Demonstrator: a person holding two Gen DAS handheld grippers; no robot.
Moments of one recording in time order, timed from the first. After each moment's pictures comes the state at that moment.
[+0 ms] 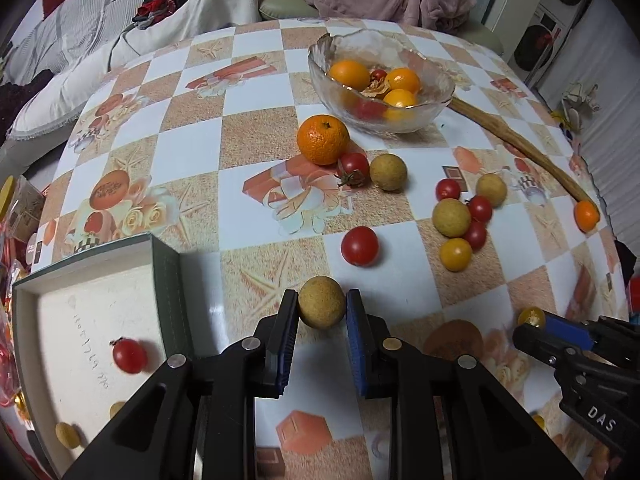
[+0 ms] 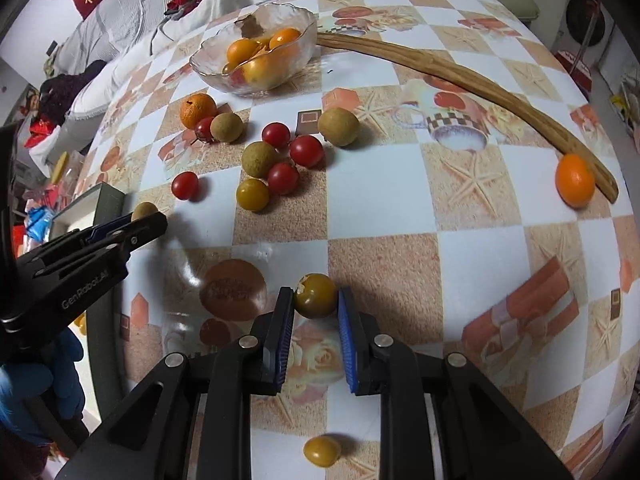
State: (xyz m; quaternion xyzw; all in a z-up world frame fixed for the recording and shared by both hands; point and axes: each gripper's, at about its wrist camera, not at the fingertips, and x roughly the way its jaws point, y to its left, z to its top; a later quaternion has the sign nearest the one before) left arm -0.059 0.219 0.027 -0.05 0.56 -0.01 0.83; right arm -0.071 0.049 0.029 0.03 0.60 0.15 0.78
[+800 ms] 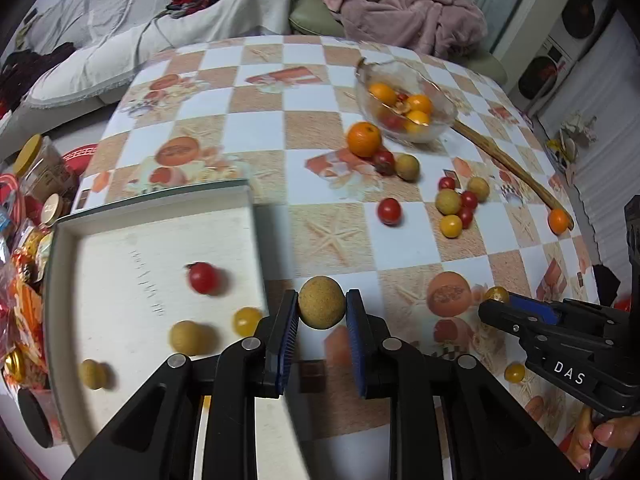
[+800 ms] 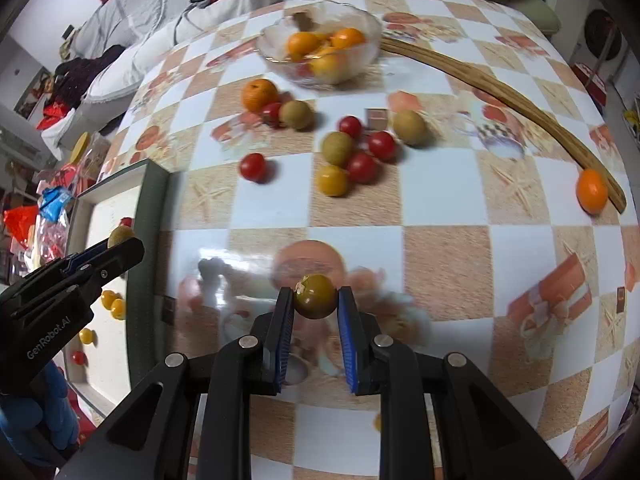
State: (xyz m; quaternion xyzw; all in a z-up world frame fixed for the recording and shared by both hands) left arm -0.119 0.266 0.064 -0.10 0.54 0.01 0.84; right arm -0.089 0.095 0.049 0.01 0.61 0.18 0.78
